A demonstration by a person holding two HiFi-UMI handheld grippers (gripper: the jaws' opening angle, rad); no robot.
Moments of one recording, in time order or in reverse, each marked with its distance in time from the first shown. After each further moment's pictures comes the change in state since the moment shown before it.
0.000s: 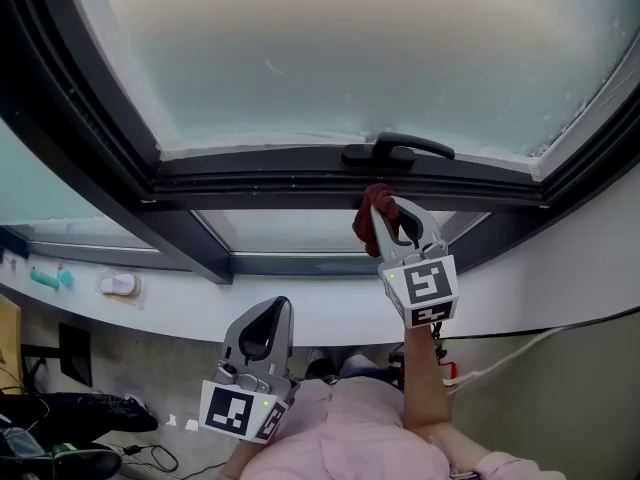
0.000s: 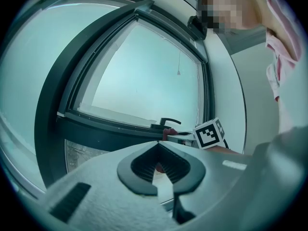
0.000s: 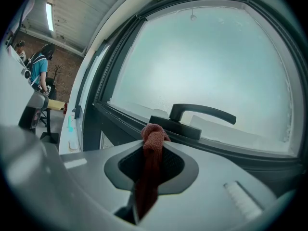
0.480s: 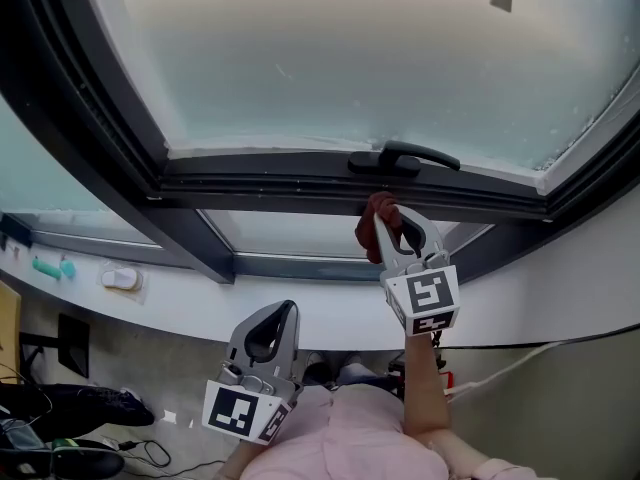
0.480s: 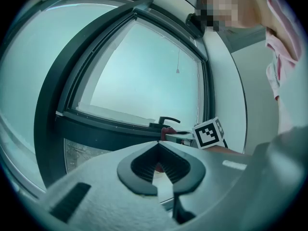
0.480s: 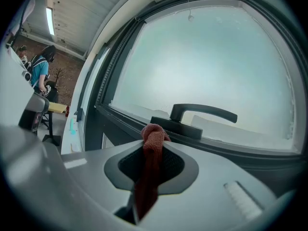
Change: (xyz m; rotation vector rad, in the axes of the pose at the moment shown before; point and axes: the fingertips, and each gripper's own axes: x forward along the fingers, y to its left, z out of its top) left arm 0.004 -0.008 -0.002 0.005 0.012 0.008; right arm 0.000 0.001 0.001 0.018 -0.021 0.028
